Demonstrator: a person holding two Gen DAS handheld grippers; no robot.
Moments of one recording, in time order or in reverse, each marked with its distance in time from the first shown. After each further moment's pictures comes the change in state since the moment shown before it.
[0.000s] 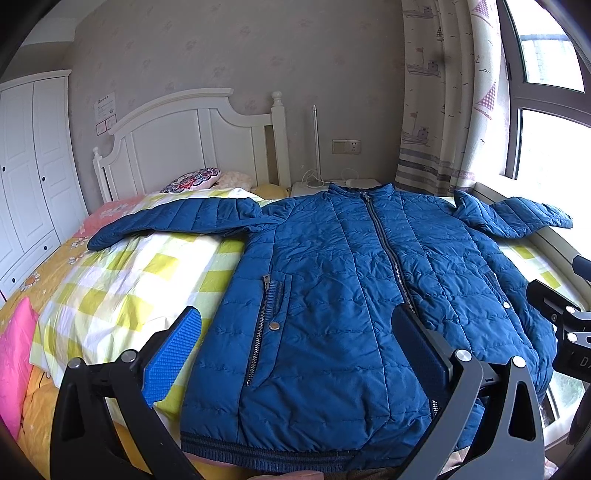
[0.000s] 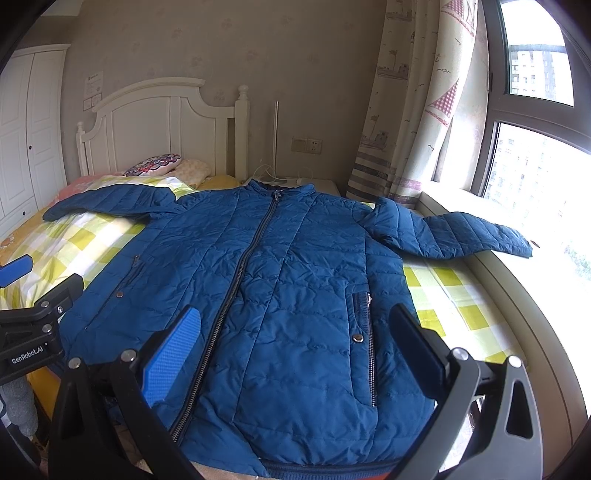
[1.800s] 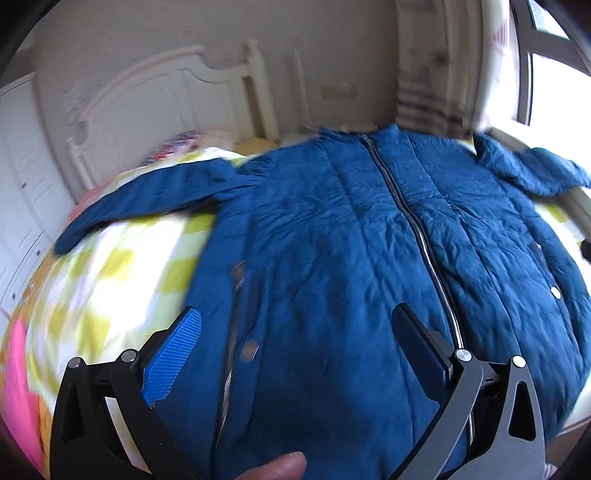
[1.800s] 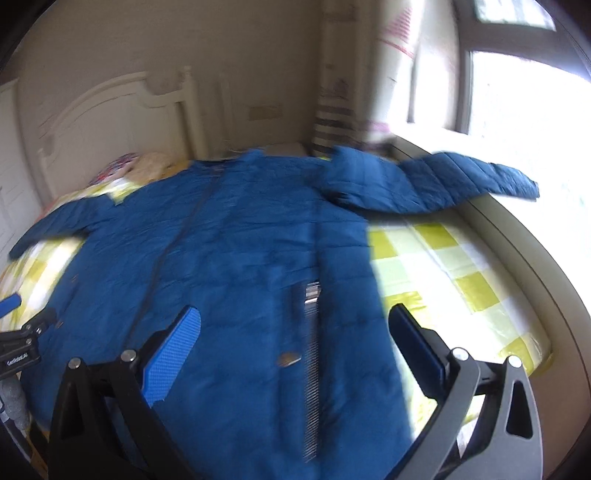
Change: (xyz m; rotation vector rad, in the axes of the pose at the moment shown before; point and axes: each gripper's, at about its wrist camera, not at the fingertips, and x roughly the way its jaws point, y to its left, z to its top) left arm 0.140 -0.026 0.033 0.114 0.235 -0.006; right arm 0.105 -0.116 0.009 0.231 0.158 -0.040
